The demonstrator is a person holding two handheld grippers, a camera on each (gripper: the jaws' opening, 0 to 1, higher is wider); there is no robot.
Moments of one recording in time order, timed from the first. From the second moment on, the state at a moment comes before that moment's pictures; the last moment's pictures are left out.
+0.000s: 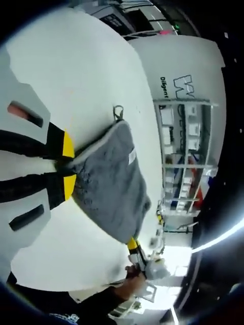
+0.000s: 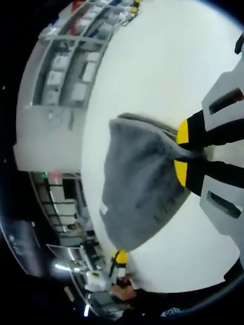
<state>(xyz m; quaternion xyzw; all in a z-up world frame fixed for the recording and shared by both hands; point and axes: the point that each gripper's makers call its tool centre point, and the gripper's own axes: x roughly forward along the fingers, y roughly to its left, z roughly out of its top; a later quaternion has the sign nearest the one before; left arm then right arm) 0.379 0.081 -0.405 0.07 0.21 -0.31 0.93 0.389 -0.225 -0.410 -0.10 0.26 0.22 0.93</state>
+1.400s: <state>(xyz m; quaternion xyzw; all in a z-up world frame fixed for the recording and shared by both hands) 0.328 0.033 -0.409 0.16 0.20 -0.38 0.89 0.487 -0.231 -0.419 -0.25 0.44 0.23 0.83</state>
